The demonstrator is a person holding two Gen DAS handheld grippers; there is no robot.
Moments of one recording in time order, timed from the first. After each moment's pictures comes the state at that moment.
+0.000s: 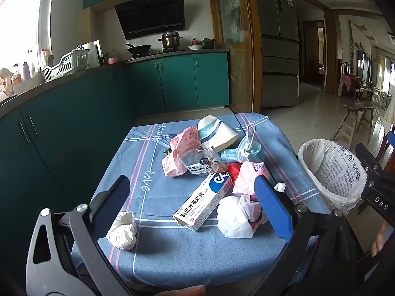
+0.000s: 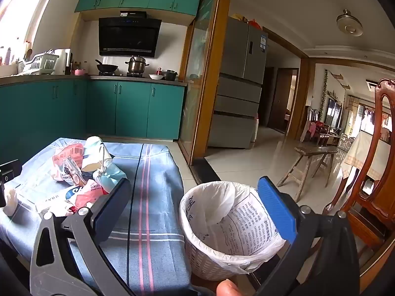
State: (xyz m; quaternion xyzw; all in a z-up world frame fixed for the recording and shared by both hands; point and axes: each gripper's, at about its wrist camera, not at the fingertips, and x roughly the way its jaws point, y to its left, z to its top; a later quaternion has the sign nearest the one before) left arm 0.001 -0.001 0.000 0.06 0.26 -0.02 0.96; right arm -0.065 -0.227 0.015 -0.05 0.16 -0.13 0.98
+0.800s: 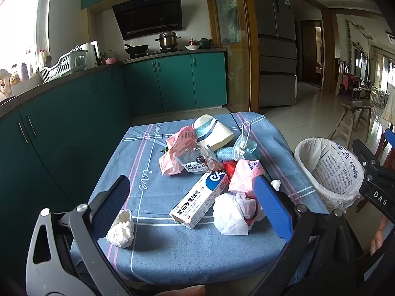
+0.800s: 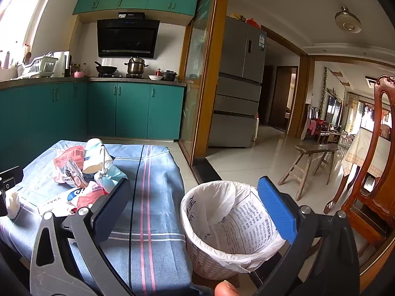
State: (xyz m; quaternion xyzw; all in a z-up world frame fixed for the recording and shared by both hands) left arm -0.006 -0.001 0.001 0.06 0.26 -0.03 0.96; right arm -0.067 -0.229 0.020 -0.05 0.17 -0.13 0.98
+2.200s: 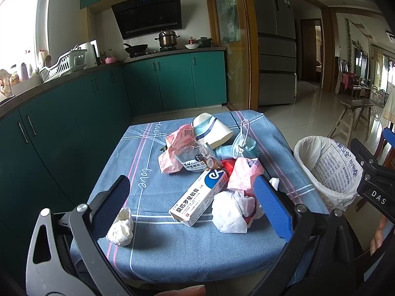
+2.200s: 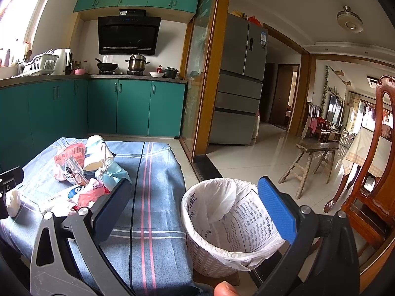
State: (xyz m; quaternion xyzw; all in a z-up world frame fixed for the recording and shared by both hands) left arm -0.009 -0.004 -0.001 0.06 0.26 -0.03 0.96; right arm -0.066 -0.228 0.017 -0.05 0.18 -0.13 0.97
